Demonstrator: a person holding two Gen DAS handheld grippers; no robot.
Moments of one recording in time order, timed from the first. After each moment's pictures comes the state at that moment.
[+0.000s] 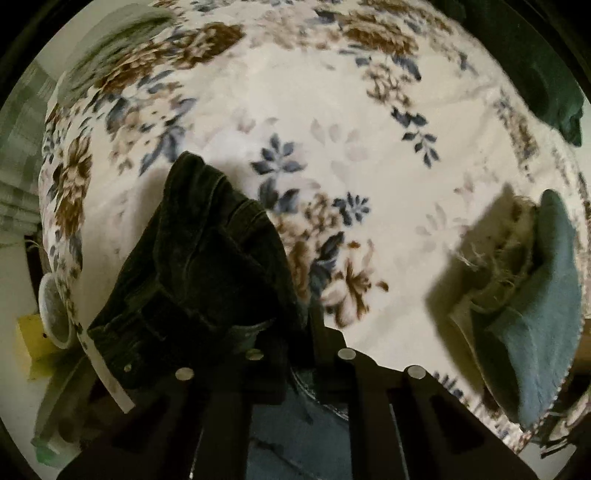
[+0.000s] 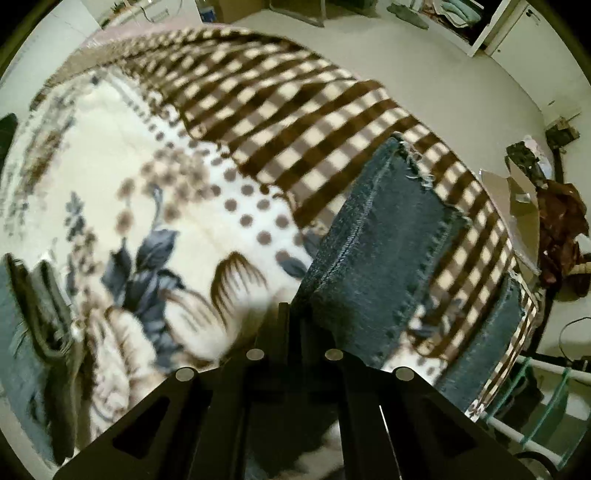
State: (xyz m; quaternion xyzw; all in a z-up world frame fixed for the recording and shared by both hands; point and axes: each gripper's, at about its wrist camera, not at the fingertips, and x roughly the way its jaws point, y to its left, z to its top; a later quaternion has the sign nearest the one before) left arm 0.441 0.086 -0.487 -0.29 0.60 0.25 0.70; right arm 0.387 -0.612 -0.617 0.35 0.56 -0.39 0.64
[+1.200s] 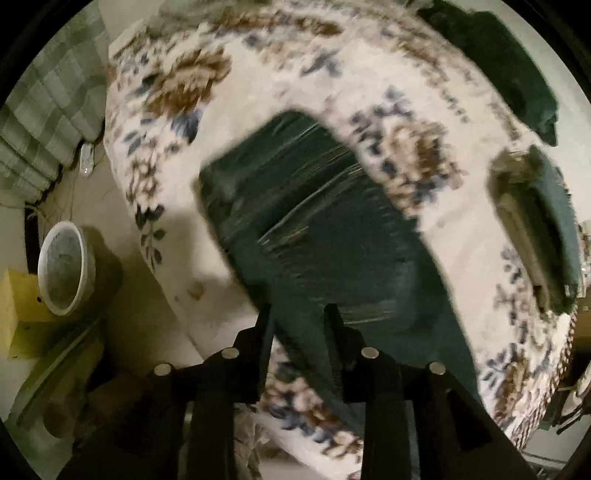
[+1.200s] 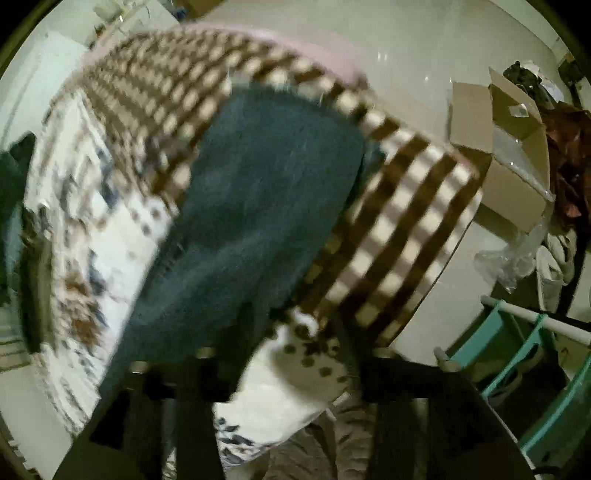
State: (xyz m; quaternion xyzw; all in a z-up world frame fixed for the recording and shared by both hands) left arm 0.167 0.099 -0.495 -0.29 0.54 0.23 0.75; right arm 0.048 -0.658 -0.656 0.45 0.53 -0.33 0.64
